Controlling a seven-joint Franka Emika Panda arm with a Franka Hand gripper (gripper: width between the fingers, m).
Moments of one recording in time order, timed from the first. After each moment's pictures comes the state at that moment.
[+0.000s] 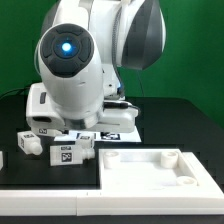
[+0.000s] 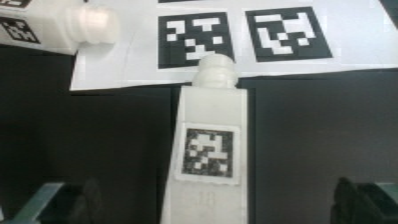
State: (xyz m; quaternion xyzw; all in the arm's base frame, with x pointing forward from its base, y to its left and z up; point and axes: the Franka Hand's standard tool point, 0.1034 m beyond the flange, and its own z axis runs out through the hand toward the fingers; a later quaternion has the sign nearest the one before) arm 0.447 -0.048 0.032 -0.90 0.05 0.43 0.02
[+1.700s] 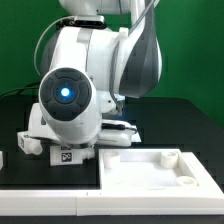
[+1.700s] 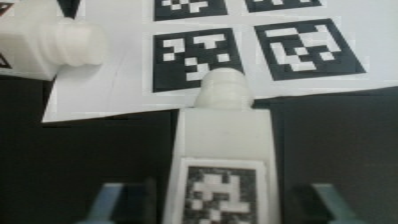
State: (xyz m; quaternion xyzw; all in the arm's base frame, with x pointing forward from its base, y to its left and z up) arm 0.432 -0.053 0.012 -0.88 0.06 0.47 0.02
